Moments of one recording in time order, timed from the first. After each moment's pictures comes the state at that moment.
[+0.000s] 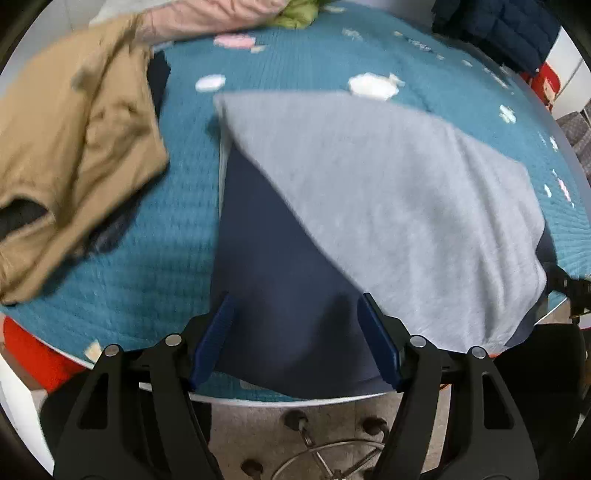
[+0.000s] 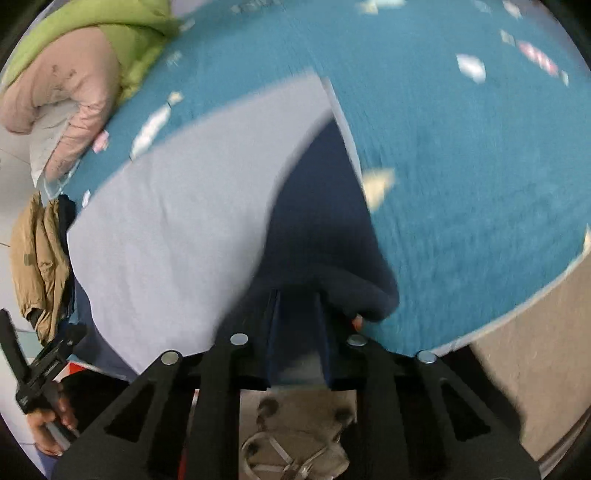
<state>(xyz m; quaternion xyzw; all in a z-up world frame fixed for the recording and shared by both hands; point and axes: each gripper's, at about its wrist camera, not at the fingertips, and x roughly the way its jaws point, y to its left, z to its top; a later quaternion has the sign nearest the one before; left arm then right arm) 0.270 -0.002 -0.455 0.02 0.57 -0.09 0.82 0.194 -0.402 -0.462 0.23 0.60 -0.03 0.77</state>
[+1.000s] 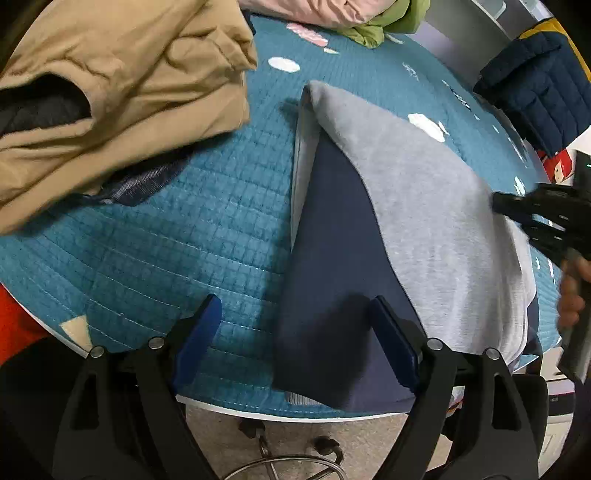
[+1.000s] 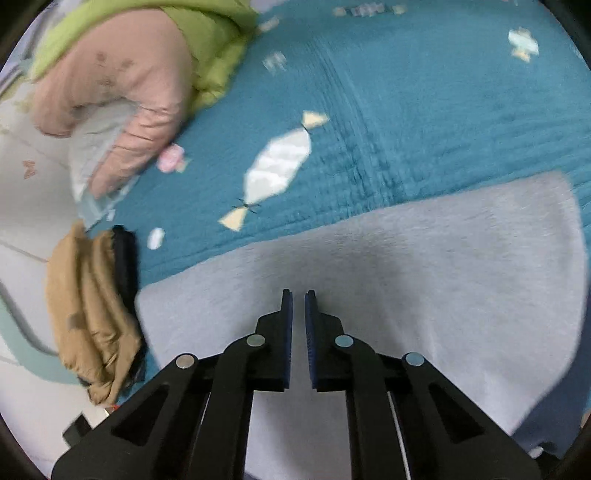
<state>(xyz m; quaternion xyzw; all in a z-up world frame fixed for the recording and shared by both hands) 0.277 0.066 -0.473 -0.13 0.56 -0.06 0.82 0.391 -0.306 -0.442 0.25 0.57 0.06 0.78</state>
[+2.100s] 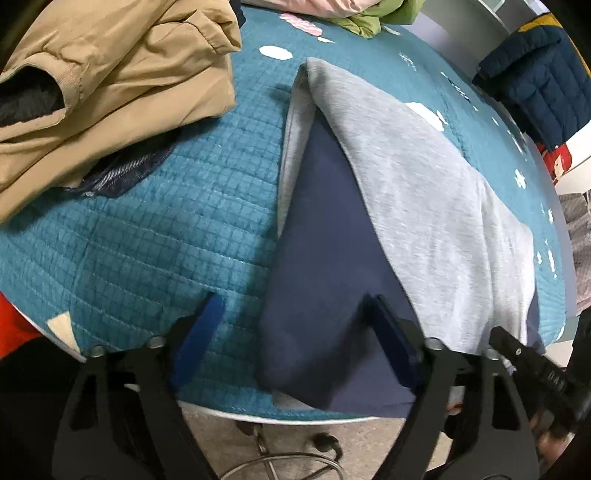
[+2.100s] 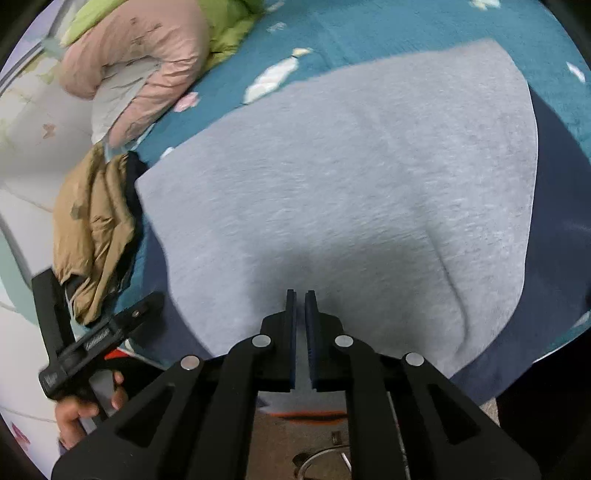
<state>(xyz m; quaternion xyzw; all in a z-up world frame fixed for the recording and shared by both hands) 0.275 0.054 -0.475 -0.13 0.57 -0.06 0.81 0.218 -0.275 -0.443 0.22 0.53 0.10 0.81</state>
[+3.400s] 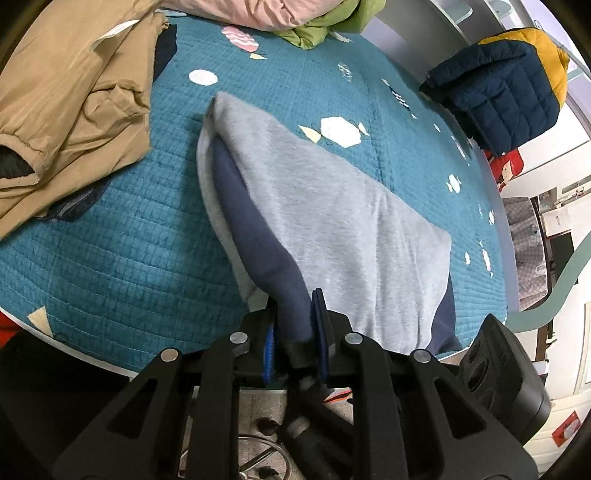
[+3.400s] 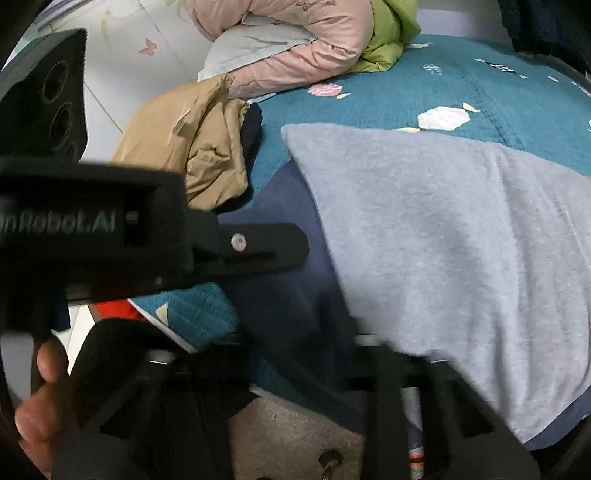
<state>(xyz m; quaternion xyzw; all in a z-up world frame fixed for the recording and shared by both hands) 0.277 0.021 -0.403 -0.19 0.56 -0.16 0.79 0.221 -0.154 -0.427 0.13 0.46 0.22 0.85</state>
